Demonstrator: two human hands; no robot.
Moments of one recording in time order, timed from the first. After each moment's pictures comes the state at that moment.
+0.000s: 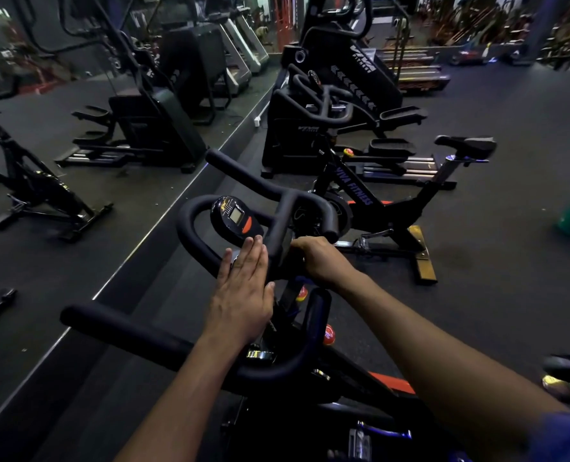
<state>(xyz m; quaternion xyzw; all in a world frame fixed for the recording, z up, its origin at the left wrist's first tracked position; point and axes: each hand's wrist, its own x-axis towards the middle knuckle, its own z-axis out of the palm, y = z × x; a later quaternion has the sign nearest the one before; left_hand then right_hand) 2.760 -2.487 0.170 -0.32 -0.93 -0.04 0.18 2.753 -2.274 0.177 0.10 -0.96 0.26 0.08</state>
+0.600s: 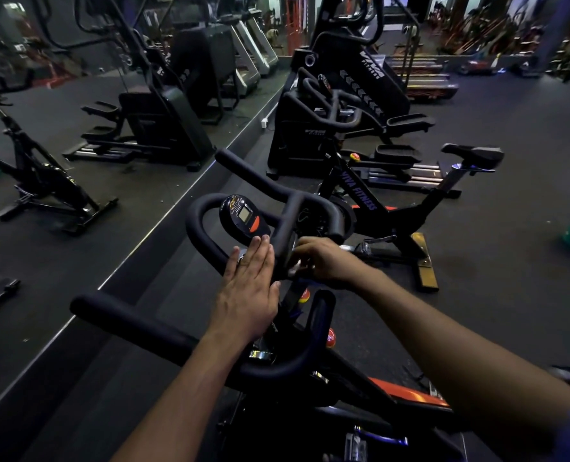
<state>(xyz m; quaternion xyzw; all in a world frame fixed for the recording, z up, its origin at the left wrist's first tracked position) 2.760 -2.487 0.174 -0.32 -0.93 -0.05 0.16 2.757 -2.268 0.193 0.20 -0.94 0.27 0.07</state>
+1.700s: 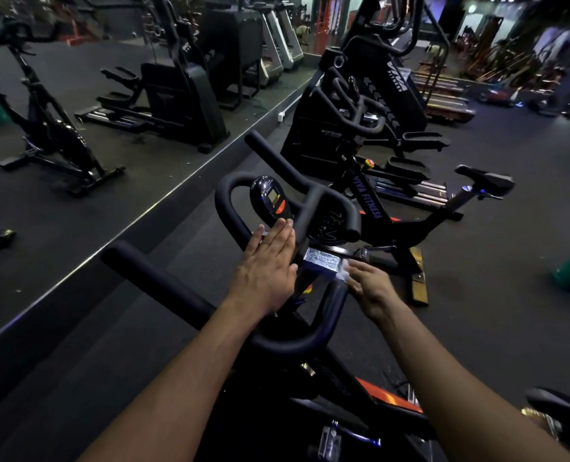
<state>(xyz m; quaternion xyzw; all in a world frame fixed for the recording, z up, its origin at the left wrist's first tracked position) 2.763 -2.488 0.180 -0.32 -0.93 -0.10 0.13 2.795 -2.261 0.129 -0.29 -0.53 0.79 0.07</state>
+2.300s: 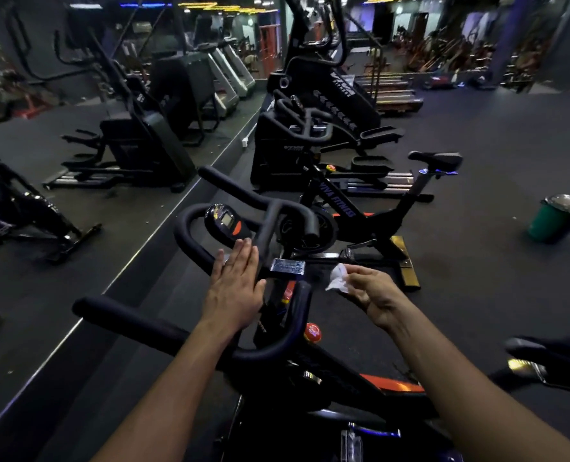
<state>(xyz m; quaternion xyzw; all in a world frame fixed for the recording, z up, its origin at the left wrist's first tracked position) 2.769 -2.489 0.183 -0.32 -0.94 -0.06 0.11 2.881 -2.238 0.177 -0.28 -0.48 0.83 0.08</state>
